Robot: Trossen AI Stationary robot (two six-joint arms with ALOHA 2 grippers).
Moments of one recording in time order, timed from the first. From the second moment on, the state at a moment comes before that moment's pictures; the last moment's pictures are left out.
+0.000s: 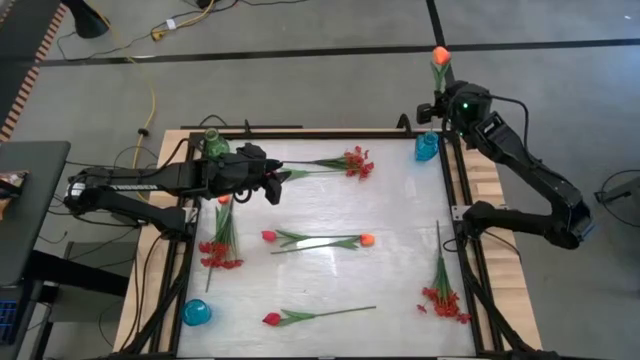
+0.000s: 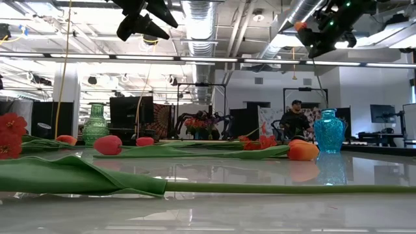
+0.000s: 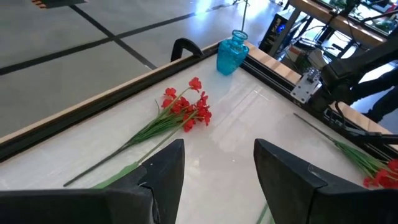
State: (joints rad) left arm 0.09 1.11 1.01 -0.36 -0.41 -0.52; right arm -0.91 0.97 0.98 -0.33 0.42 0.05
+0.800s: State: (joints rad) left arm 0.09 1.11 1.01 -0.35 -0.40 -0.54; right arm -0.85 0.97 0.75 -0.18 0.55 0.09
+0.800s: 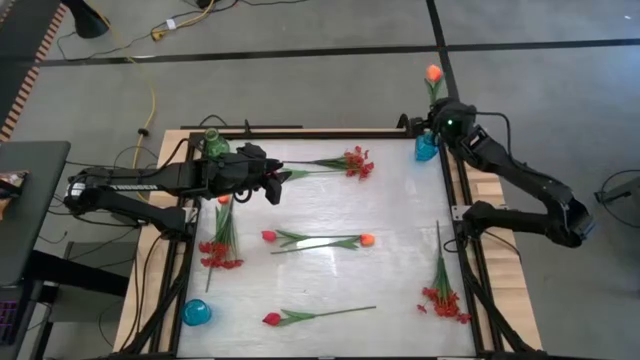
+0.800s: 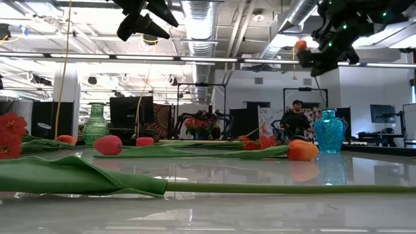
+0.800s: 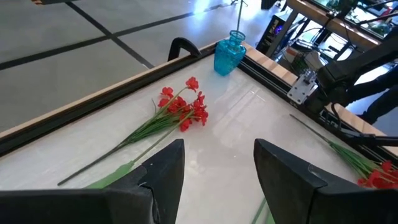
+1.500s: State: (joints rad) left arm 0.09 1.11 1.01 -0.35 -0.40 -0.51; right arm -0.83 0.97 0.78 -0.38 0.55 0.08
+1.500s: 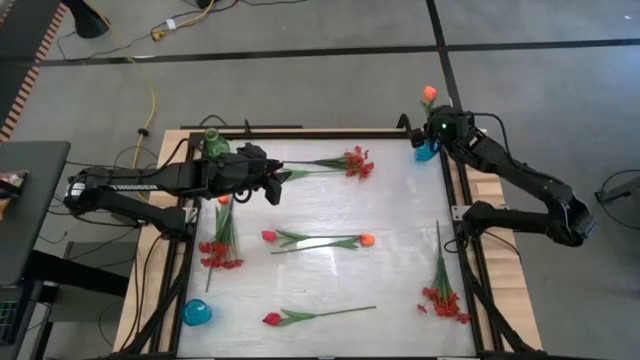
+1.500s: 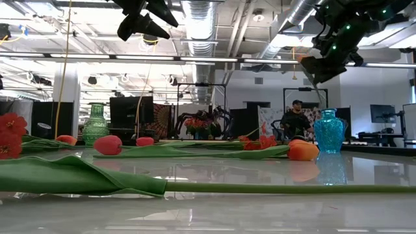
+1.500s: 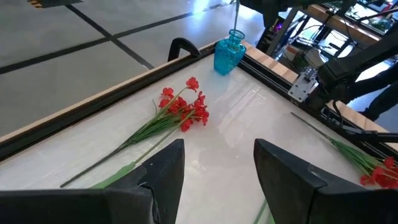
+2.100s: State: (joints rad) left arm 0.10 1.10 1.01 -0.36 -0.32 -0.40; right arm -0.83 0.97 1.01 -0.95 0.32 0.16
